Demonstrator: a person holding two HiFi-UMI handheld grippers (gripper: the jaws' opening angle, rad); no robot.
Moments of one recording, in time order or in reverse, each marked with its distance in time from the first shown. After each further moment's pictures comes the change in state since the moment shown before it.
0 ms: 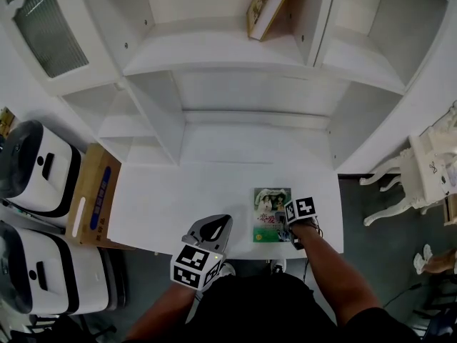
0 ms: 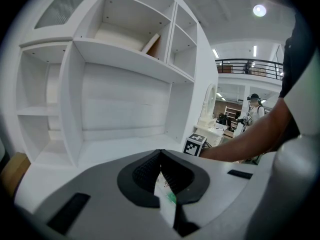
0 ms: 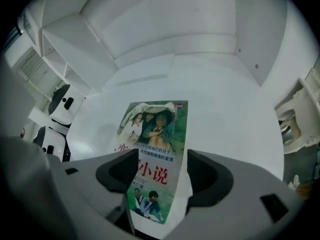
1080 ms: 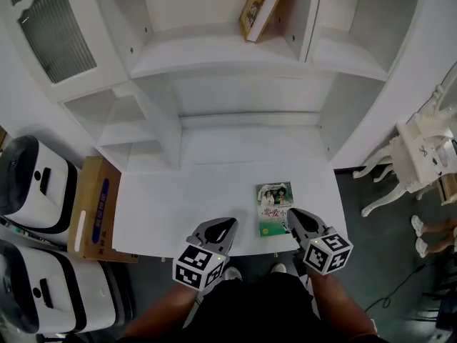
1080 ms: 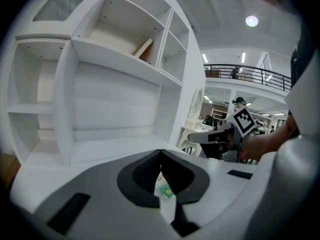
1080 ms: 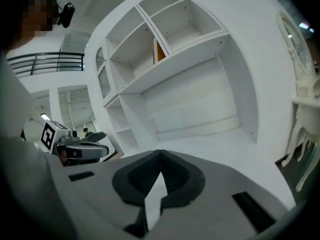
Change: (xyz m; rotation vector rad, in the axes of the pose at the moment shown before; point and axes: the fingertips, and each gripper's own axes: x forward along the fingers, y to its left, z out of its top) left arm -0.031 -0.011 -0.009 0.027 -0.016 -0.147; right arm -0.217 0.133 0.006 -0.093 -0.850 0.199
